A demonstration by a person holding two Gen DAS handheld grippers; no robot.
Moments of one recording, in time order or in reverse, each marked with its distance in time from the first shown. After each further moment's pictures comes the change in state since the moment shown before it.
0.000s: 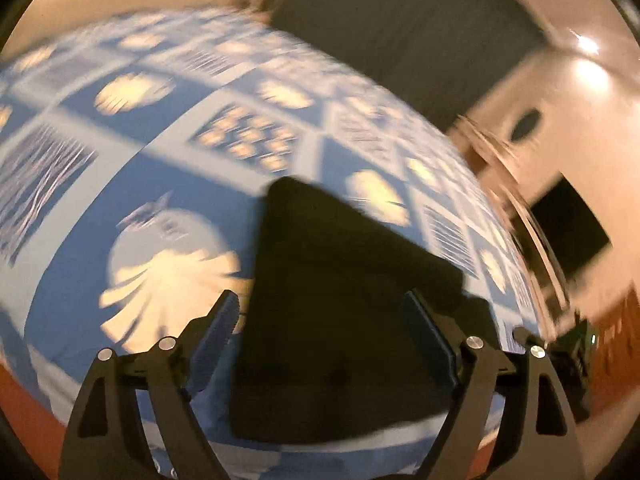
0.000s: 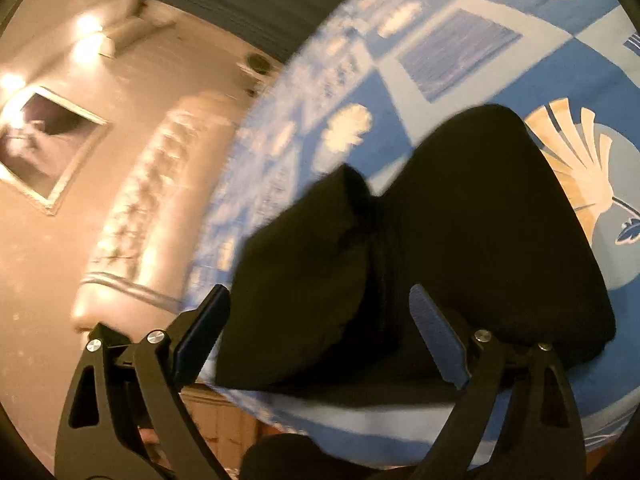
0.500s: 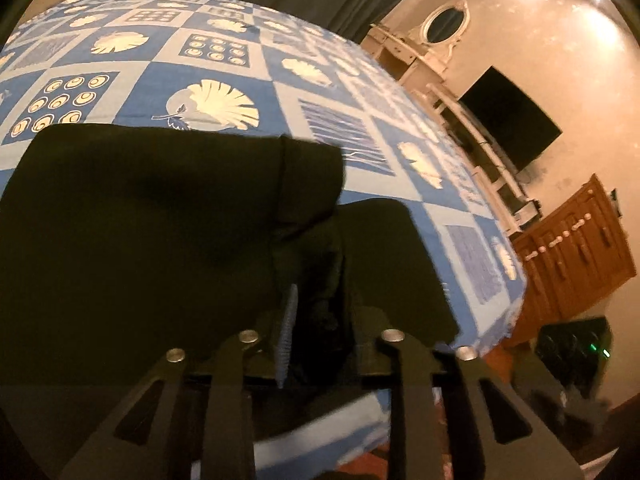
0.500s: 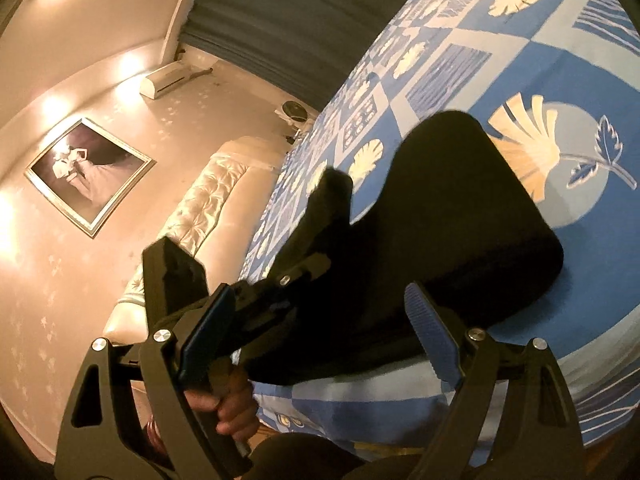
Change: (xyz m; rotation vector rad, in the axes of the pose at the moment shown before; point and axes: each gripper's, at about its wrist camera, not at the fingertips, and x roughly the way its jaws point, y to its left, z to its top) left arm 0.076 -0.139 -0.054 0.315 0.269 -0.262; right arm -0.071 -0.027 -0.056 -0.029 -0.242 0.222
